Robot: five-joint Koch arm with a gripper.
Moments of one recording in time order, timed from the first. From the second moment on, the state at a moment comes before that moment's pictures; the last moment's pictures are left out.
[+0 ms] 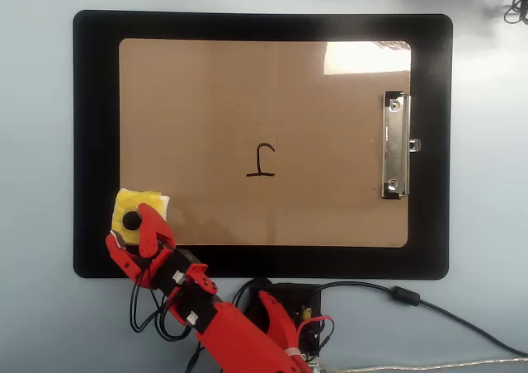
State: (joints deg) arm -61.9 114.3 137.7 1.8 -97.9
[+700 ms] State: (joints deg) arm -62.0 98.7 137.7 -7.9 -95.4
